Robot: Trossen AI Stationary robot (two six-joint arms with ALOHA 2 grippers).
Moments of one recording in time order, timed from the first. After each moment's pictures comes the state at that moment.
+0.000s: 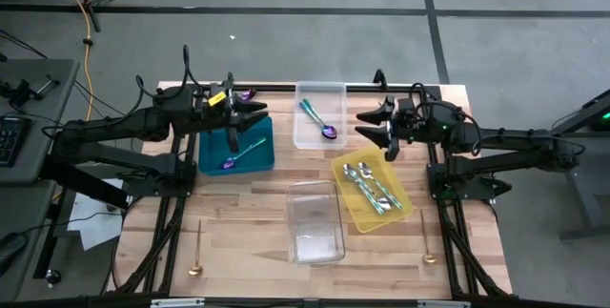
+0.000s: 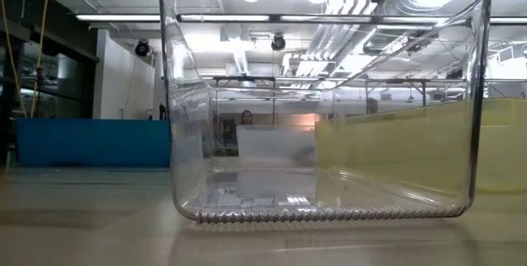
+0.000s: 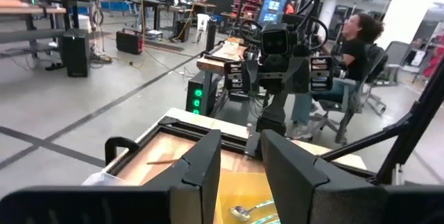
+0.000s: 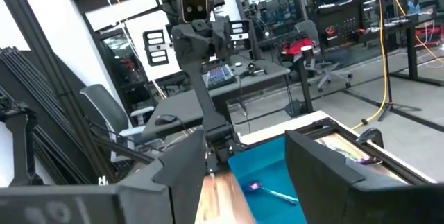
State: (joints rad) left arm 0.12 0.91 0.97 -0.09 -0.12 -0.17; right arm -0.16 0.86 0.68 0.28 -0.07 0.29
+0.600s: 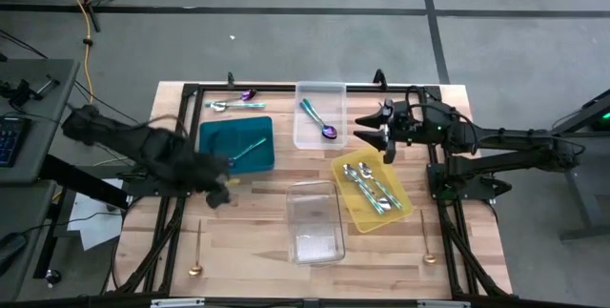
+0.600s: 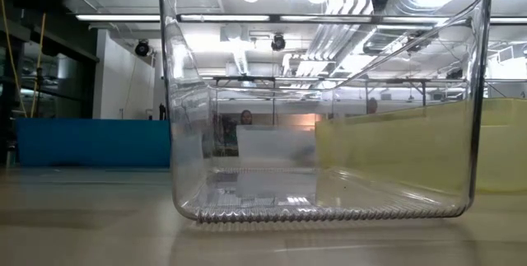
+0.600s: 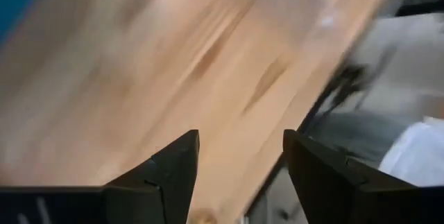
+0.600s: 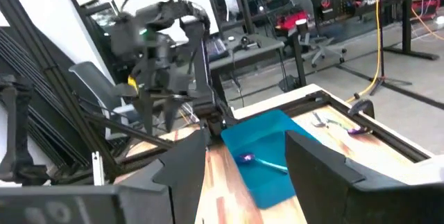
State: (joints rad) left arm -0.36 0.97 0.97 -1.03 0.10 -1.18; right arm -0.16 0.86 0.68 0.18 -0.07 0.29
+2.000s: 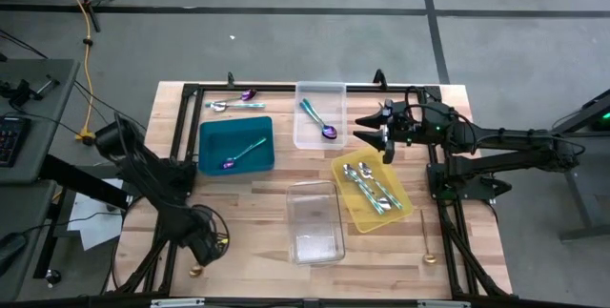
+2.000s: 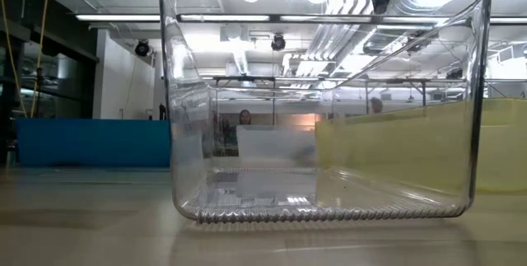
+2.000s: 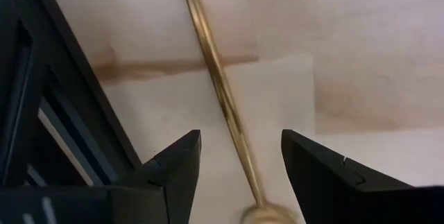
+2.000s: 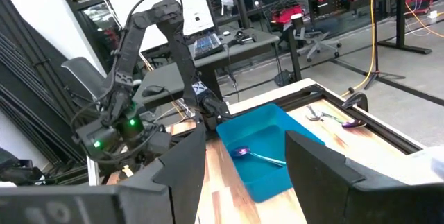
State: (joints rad) left arm -0.93 1.54 0.75 -0.74 0.23 -2.28; right arm -0.16 0.86 0.68 0.15 -0.05 0.29
